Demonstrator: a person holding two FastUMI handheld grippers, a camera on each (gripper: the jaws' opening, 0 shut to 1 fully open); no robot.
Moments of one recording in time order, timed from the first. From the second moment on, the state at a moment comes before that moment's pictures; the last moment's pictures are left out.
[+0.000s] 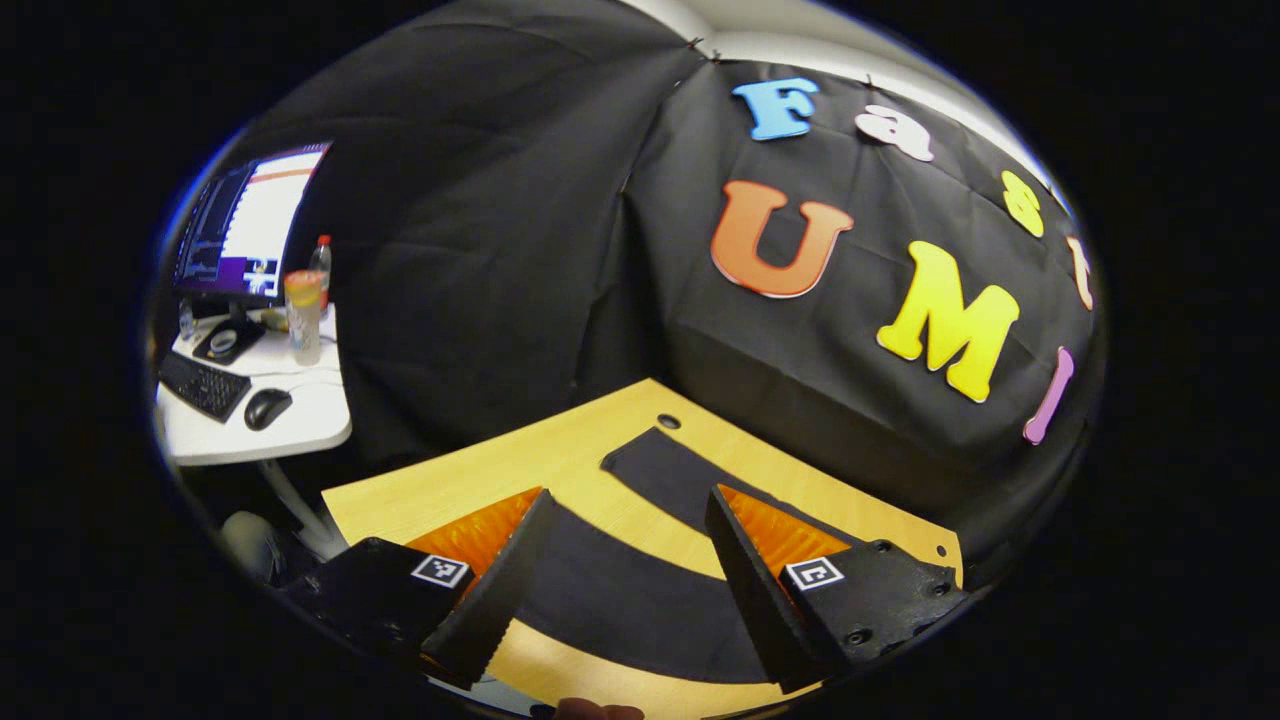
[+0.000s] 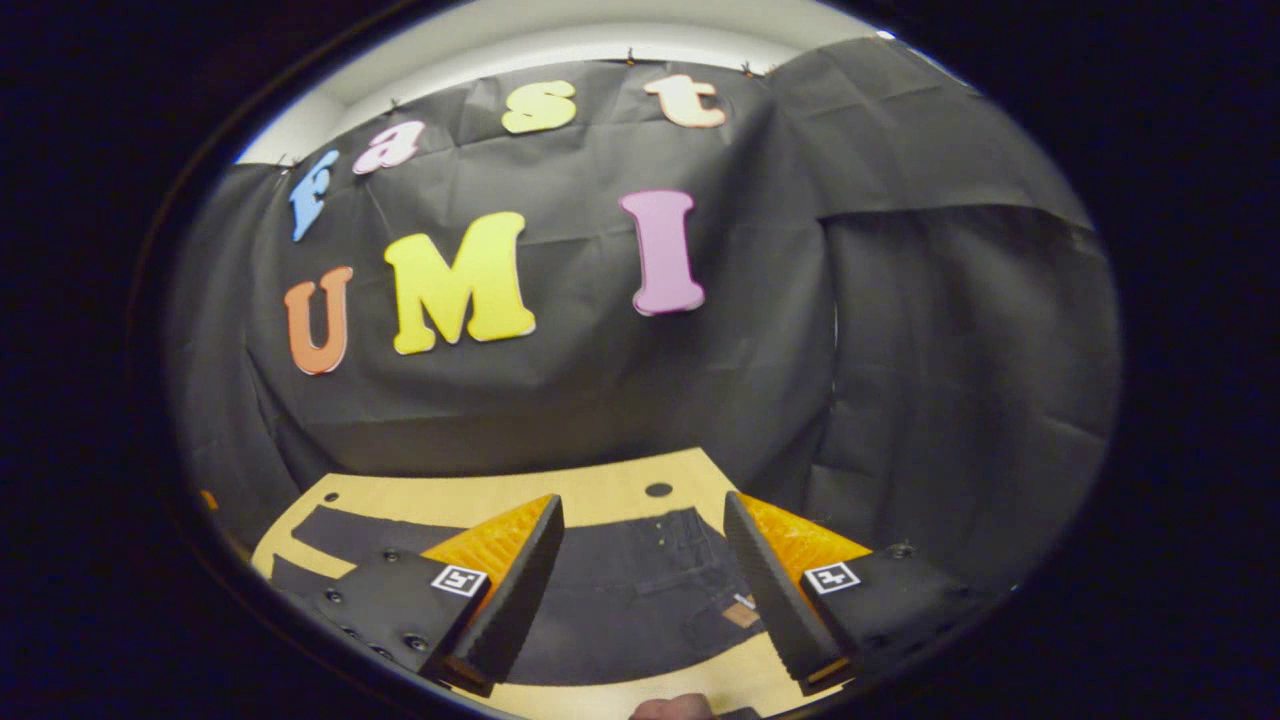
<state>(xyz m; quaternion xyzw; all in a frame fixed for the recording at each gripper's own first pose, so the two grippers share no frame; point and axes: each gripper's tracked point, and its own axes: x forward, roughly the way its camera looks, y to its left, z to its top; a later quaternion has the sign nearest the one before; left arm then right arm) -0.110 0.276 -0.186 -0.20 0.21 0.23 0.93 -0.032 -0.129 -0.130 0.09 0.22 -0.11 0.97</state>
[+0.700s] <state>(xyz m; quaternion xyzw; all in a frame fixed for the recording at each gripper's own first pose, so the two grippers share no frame) -0.169 0.306 -0.333 -0.56 0.34 0.33 0.68 -0.094 -0.165 -0.258 0.26 0.37 -0.19 0.87</state>
